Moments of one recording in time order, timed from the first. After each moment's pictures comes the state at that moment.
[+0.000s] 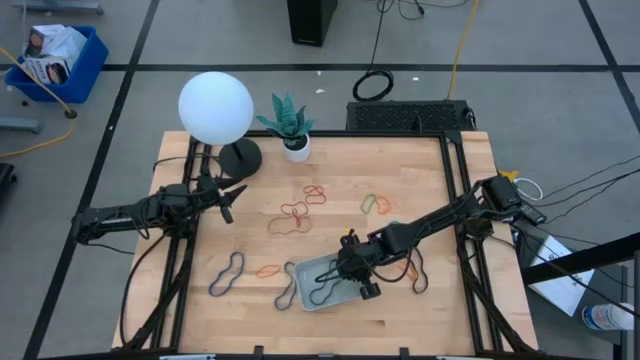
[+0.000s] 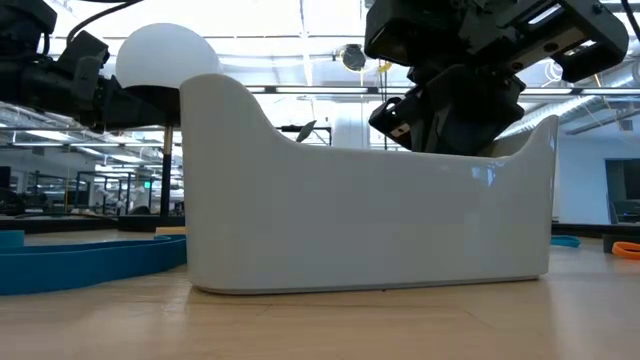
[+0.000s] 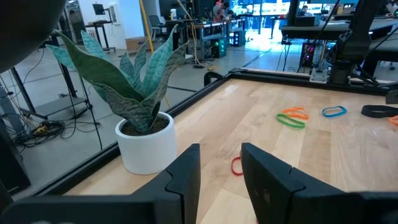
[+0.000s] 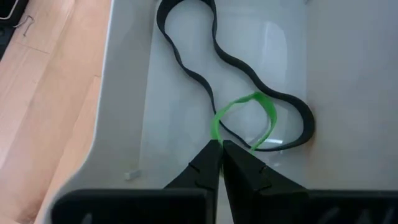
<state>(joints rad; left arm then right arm) 0.12 0.04 0.07 -0.14 -0.37 -0.01 0.32 1.79 1.12 -0.39 -0.11 0.04</state>
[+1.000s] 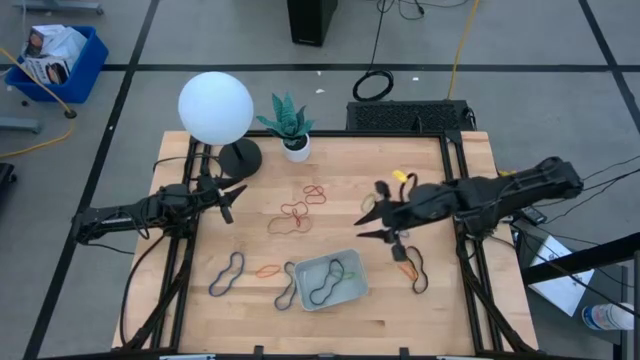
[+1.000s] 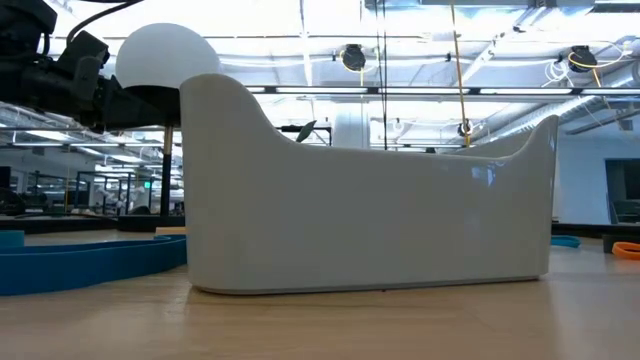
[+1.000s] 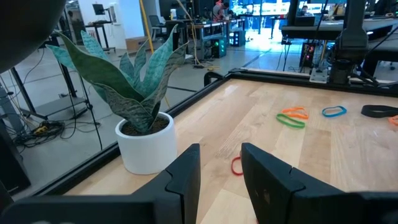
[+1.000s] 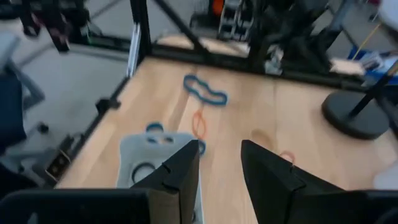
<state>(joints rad) 0.12 0.04 0.07 -0.14 -0.37 -0.01 0.24 1.18 1.12 -0.37 0.06 -0.01</state>
